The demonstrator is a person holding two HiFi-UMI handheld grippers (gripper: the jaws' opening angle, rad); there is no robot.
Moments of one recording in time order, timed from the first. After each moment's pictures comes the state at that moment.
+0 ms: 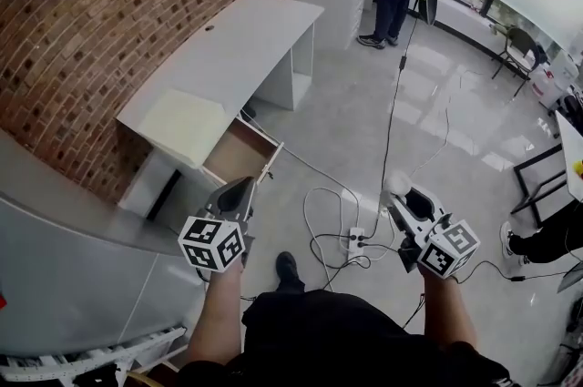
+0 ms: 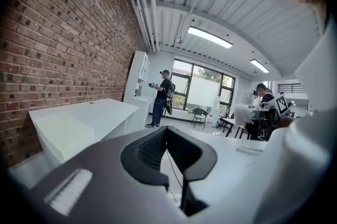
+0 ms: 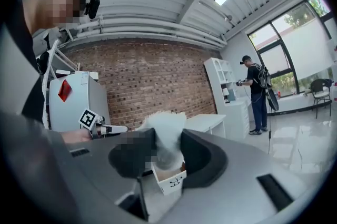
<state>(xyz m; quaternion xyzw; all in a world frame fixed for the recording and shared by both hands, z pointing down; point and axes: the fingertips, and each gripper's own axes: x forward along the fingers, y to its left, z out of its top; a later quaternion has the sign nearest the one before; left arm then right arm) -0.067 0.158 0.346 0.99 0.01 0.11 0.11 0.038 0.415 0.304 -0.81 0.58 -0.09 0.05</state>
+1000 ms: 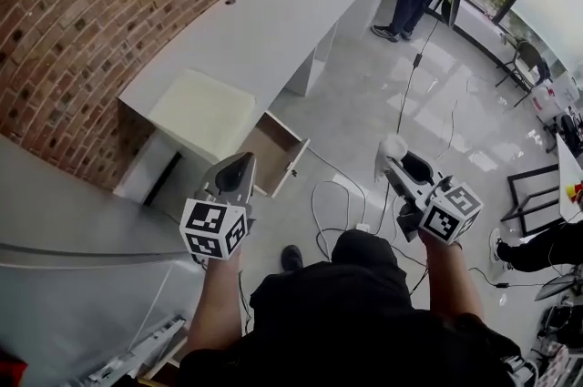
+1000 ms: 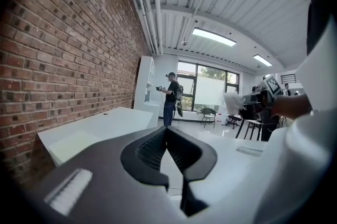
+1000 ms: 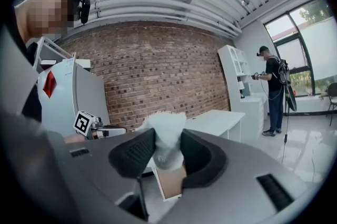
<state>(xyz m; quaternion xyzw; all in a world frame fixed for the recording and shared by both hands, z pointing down) -0.059 -0.016 0.340 0.99 -0.01 0.10 0.06 0.067 0.196 0.281 -0.78 0.61 -0.12 0.01</state>
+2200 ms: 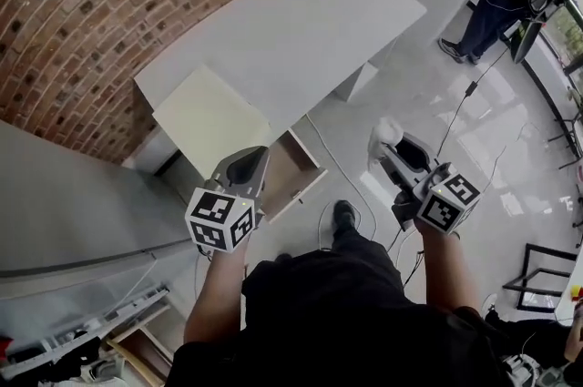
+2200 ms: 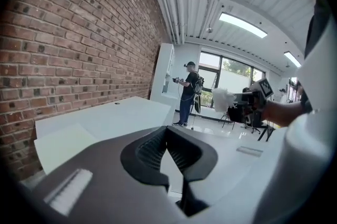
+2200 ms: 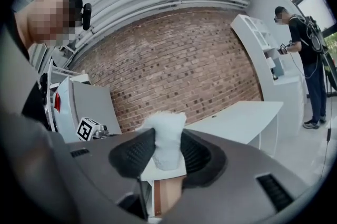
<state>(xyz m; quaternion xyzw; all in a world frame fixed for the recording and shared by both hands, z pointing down) 0.095 -0.097 0.389 0.97 -0.11 0.15 0.12 0.253 0.030 0.327 -0.66 0.73 -0.16 0.06</state>
